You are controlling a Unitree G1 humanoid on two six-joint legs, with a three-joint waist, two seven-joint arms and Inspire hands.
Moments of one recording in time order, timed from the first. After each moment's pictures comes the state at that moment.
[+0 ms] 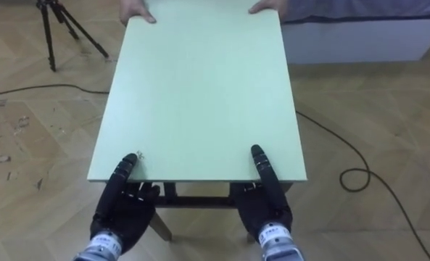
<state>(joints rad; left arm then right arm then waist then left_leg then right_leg) 0.31 0.11 -0.26 0.05 -1.35 -0.06 0.13 0.19 -0.22 0.39 0.17 1.58 -0.20 -0.02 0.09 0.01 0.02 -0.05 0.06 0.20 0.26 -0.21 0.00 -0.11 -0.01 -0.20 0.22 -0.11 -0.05</state>
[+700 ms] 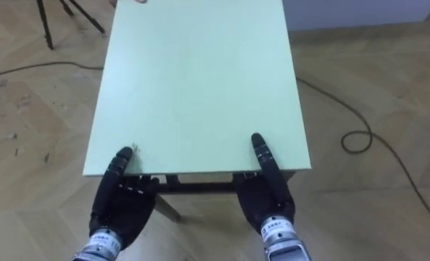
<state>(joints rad) 0.28 0.14 -0.29 0.04 -1.43 -0.09 0.07 0.18 -0.26 0.39 0.11 1.58 -0.19 0.03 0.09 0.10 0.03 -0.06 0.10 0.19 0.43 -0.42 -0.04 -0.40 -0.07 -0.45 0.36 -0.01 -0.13</state>
